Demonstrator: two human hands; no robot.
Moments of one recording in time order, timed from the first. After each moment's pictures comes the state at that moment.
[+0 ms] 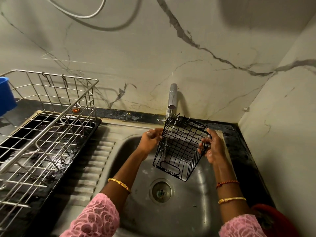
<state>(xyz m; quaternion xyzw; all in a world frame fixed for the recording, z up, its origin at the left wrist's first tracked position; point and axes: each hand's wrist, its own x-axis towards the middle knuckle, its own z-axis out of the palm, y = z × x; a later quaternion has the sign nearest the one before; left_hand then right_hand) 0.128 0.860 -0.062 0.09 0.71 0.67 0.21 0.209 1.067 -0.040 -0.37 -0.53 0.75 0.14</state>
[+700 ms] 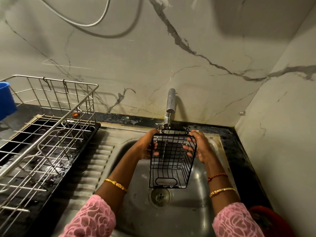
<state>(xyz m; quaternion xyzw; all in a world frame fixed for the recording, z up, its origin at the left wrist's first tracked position) 0.131 0.852 -0.029 -0.09 0.68 0.63 0.36 0.193 1.050 -0.034 -0.31 -0.66 0.69 0.02</state>
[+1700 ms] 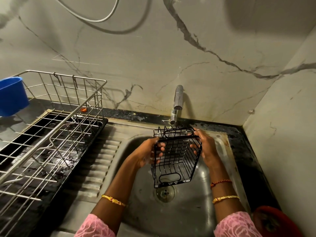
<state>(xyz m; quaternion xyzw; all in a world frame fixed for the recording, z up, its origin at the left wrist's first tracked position) 0.157 0.826 -0.043 -0.03 0.62 0.67 0.40 0.203 1.034 -0.040 -0.28 -0.66 0.69 0.10</state>
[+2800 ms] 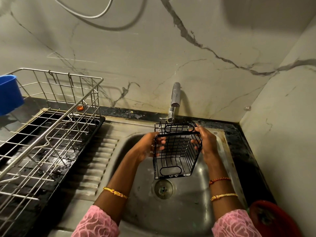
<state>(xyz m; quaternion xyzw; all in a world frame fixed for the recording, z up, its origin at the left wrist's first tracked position) 0.158 0.838 -0.025 -0.04 0.64 0.68 0.37 0.210 1.033 -0.032 -0.28 -0.65 0.68 0.16</state>
